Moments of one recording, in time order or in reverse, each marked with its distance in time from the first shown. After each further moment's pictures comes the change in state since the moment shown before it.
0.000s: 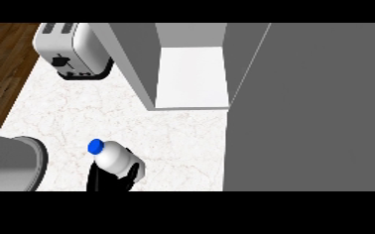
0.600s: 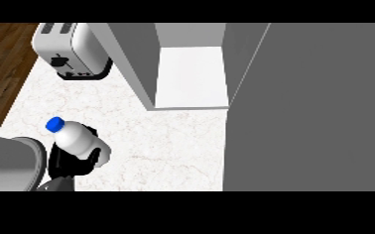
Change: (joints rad) left arm -0.195 0.217 0.121 0.174 0.042 -0.206 0.020; right arm 0.020 -0.030 -0.026 0.005 -0.033 0.009 -0.021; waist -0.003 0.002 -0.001
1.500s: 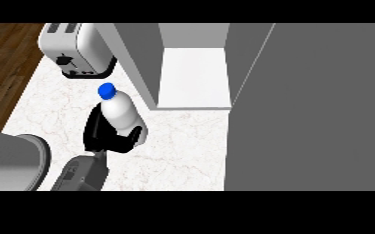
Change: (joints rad) left arm -0.042 -0.123 -0.152 -0.413 -0.086 0.248 0.282; right arm -0.001 -0.027 -0.033 0.005 -0.045 -0.016 0.006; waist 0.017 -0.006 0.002
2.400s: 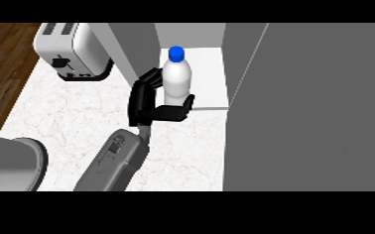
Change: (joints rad) left arm -0.235 -0.125 -0.170 -0.011 -0.127 0.501 0.165; right arm -0.015 -0.016 -0.035 0.010 -0.043 0.029 0.008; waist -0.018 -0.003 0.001
